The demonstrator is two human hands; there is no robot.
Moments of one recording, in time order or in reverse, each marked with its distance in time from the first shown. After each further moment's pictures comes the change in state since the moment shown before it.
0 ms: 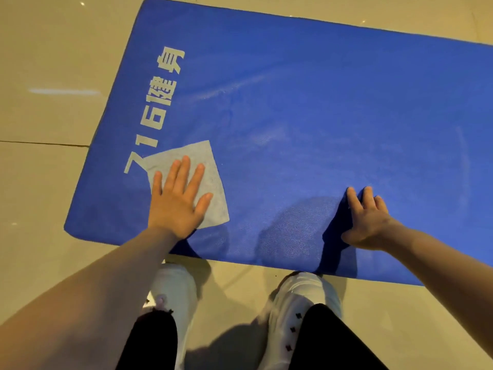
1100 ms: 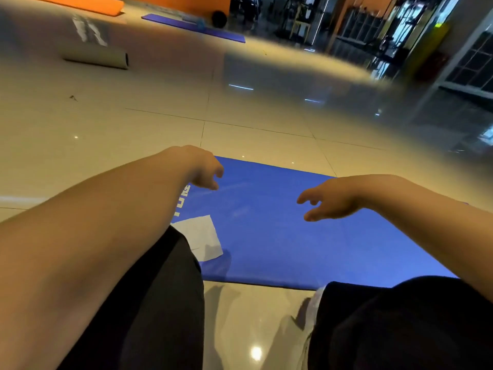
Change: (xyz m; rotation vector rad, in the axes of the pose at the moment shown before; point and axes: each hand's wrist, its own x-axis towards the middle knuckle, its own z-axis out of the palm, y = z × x) left_hand -0.136 0.051 -0.367 0.496 -0.098 0.331; right_hand -0.396 -0.083 -0.153 -0.424 0.208 -0.138
